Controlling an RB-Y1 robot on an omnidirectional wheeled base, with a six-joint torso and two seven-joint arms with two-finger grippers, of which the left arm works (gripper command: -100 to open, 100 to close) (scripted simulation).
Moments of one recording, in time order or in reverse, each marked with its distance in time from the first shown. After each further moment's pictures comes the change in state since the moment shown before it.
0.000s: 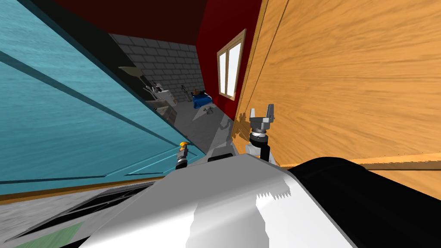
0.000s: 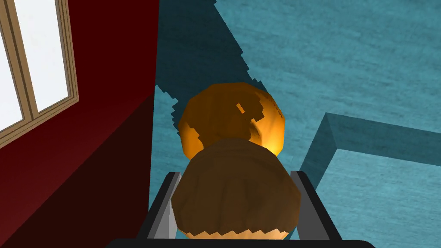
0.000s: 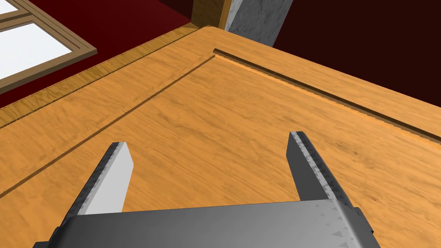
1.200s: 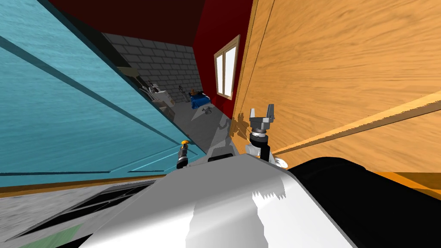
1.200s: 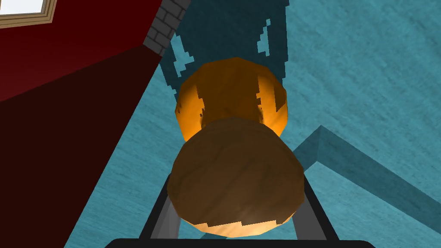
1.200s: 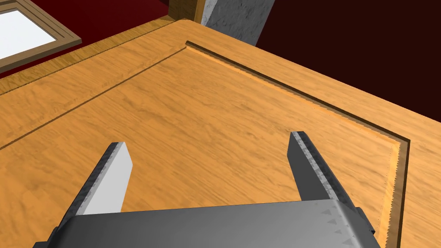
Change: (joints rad) arm -0.034 0.016 -0.053 0.025 0.128 -0.006 0.299
